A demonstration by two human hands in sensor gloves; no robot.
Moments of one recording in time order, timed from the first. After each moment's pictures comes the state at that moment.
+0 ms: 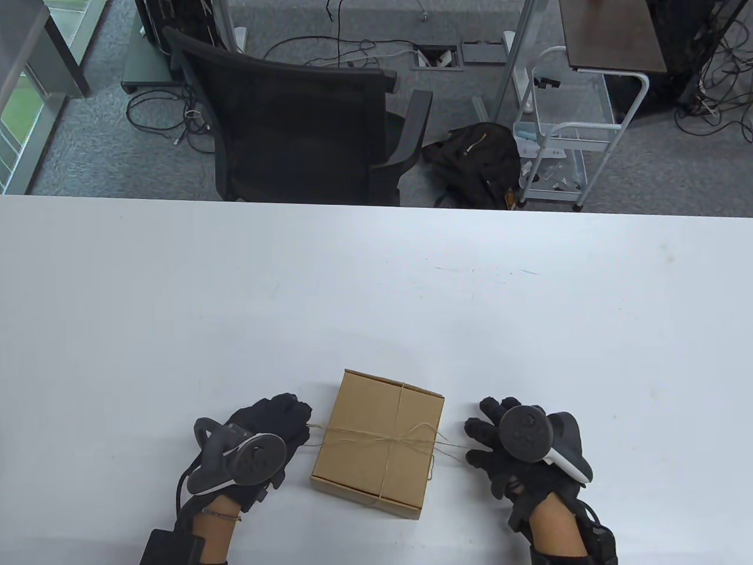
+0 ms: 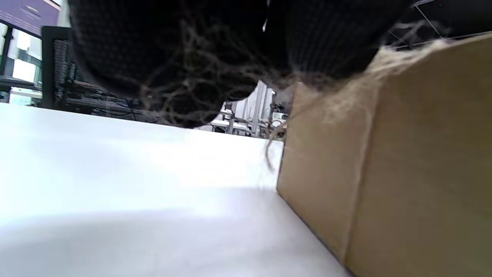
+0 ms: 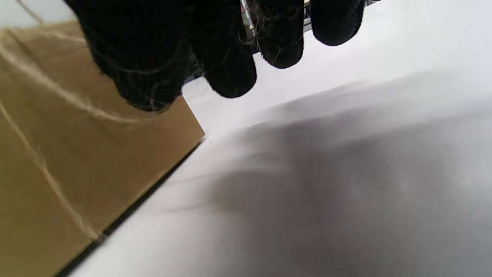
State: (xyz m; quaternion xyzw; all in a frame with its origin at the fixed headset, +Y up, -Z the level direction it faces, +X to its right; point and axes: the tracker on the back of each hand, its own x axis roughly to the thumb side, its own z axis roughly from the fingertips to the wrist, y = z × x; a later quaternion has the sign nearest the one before) left_hand -0.188 -0.723 -0.165 0.08 -0.20 0.11 0.97; right_hand 0.217 -0.751 -0.193 0.12 0.12 0.95 0.25
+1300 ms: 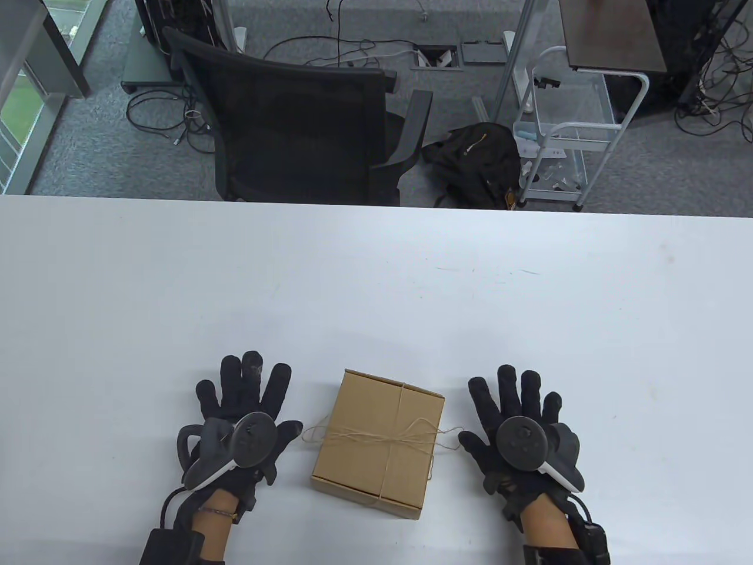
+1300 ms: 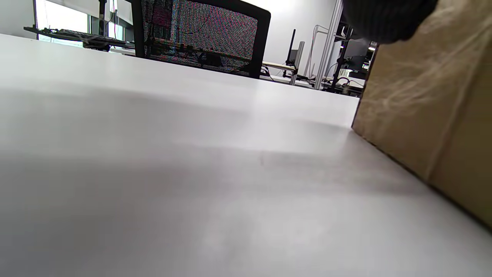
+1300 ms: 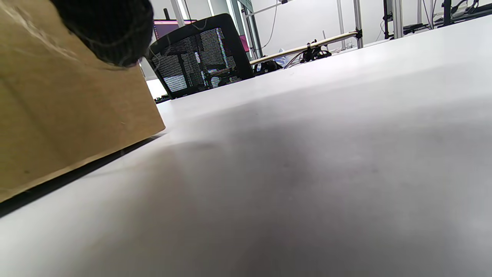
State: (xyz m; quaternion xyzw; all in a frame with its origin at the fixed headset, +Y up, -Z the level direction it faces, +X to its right) left_hand -0.204 -0.754 -0.175 -0.03 -0.09 0.08 0.99; right_hand 0.209 -0.772 -0.191 0.12 0.04 0.98 0.17
